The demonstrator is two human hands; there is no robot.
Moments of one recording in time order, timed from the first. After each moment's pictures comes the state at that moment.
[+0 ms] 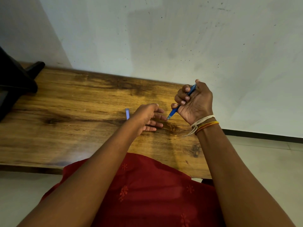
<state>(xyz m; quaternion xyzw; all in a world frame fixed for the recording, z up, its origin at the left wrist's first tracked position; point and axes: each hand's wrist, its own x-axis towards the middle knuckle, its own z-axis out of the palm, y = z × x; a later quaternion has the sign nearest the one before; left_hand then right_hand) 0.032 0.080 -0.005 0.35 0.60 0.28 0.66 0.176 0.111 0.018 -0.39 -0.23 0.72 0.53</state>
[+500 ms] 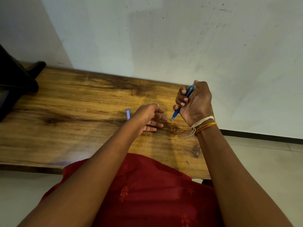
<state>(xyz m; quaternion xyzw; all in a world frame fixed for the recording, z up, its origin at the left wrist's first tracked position) 0.032 0.079 -0.004 0.35 0.60 0.28 0.66 0.171 0.106 0.024 -0.45 -0.30 0.66 0.51</state>
